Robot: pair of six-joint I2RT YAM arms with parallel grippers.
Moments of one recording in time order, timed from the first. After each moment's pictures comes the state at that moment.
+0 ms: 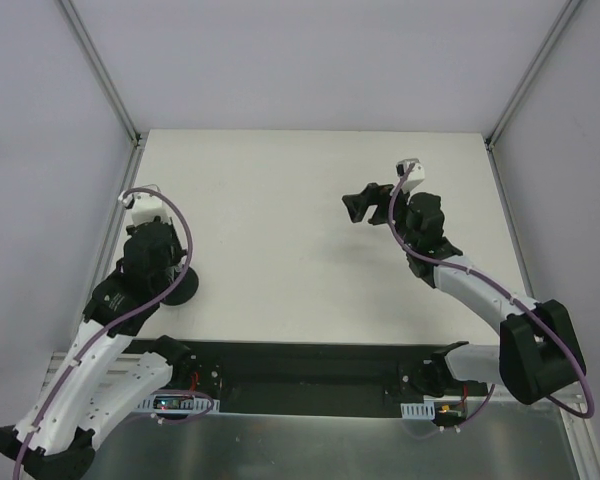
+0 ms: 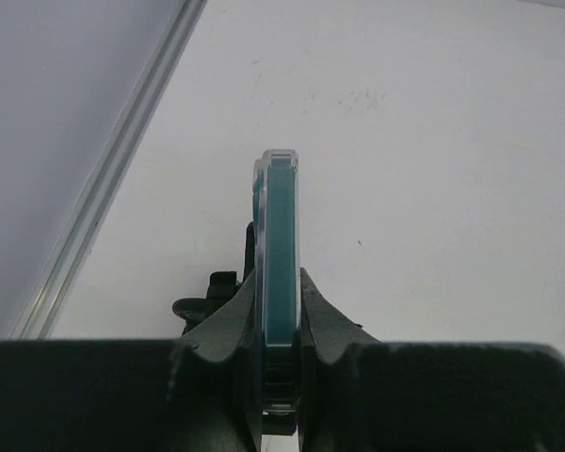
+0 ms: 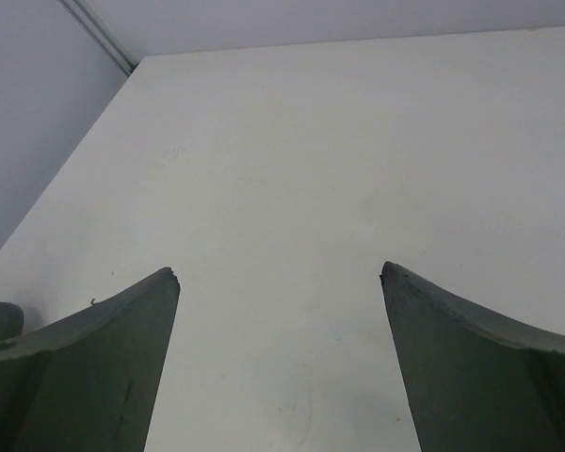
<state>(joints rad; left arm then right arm) -0.48 0.68 0.90 -0.68 -0.71 -0.29 0.43 1.27 0.69 0.44 -0.09 0.38</state>
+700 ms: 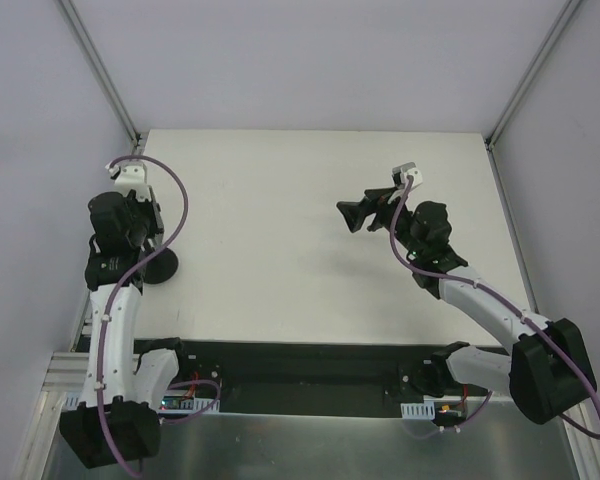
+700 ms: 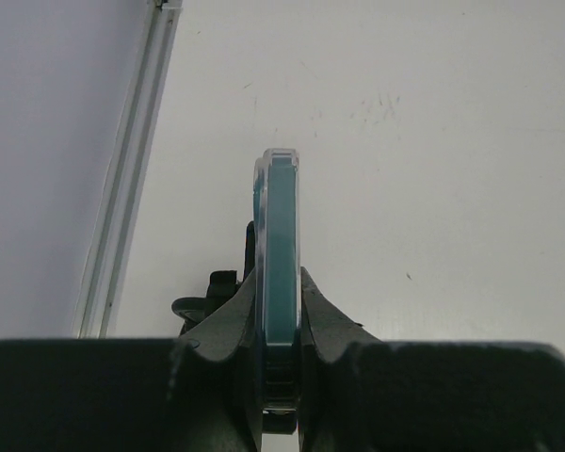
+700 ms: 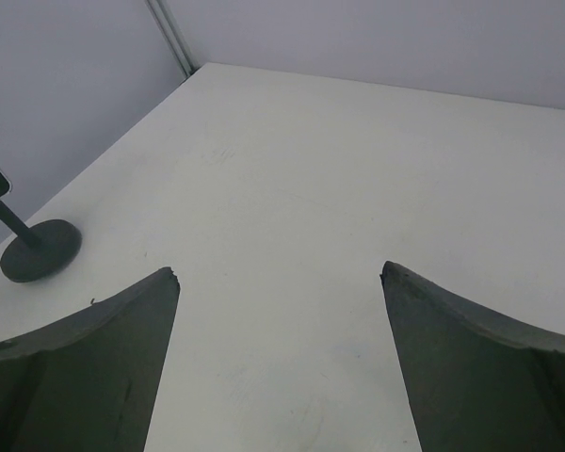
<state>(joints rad) 0.15 0.81 0.82 -0.36 0.04 0.06 0.47 1.17 0.64 0.51 -0.20 0.27</state>
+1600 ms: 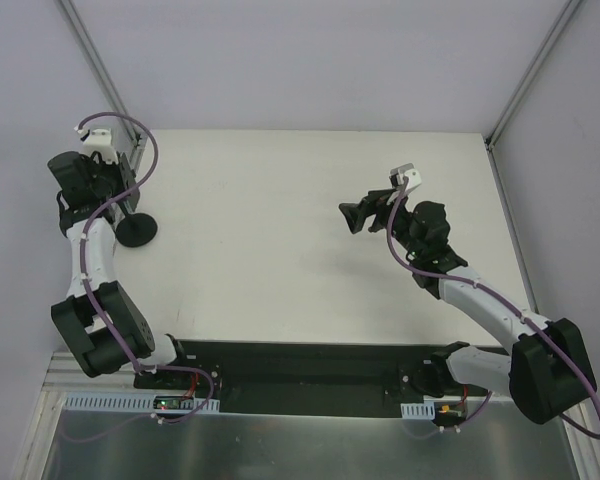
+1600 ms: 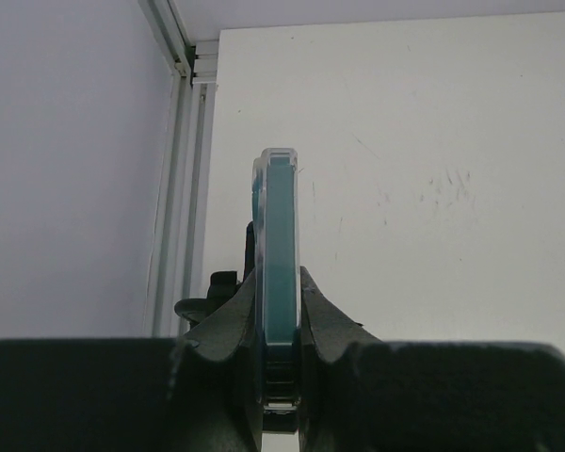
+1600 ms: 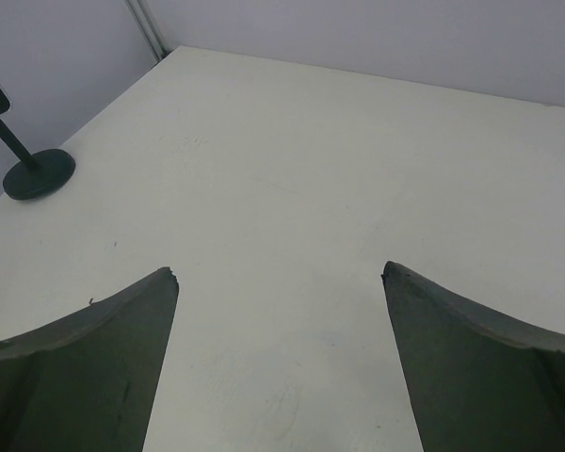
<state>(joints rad) 0.44 1.36 1.08 -0.09 0.41 0.19 0.47 1.16 0.64 0.47 -0.17 0.21</state>
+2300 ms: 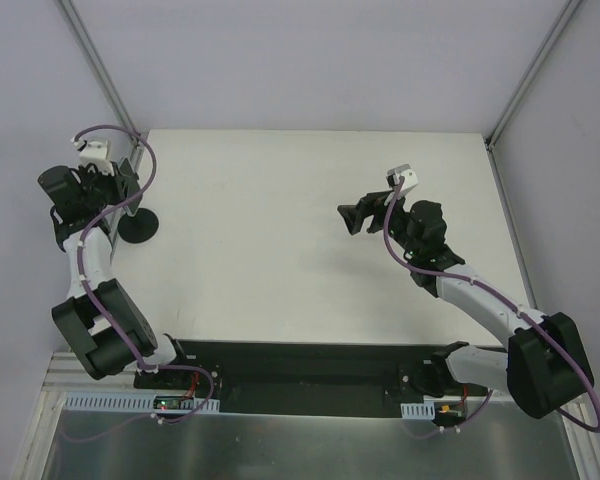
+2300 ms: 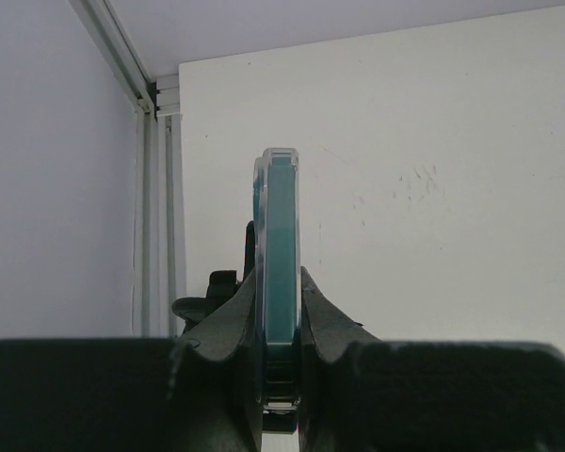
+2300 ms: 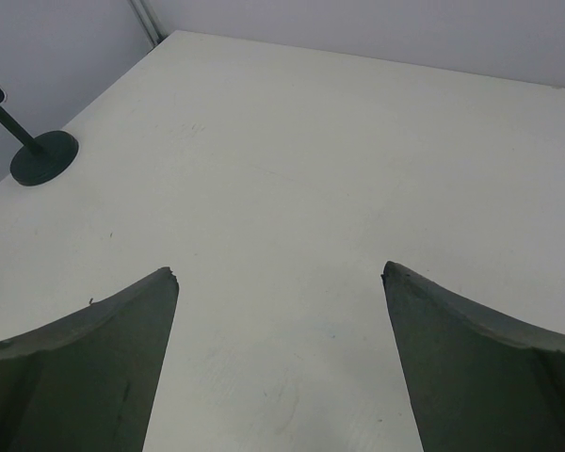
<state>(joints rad) 0.55 1.35 0.98 0.07 0.68 0.22 0.47 1.19 0.64 0.47 -0.17 0.21</state>
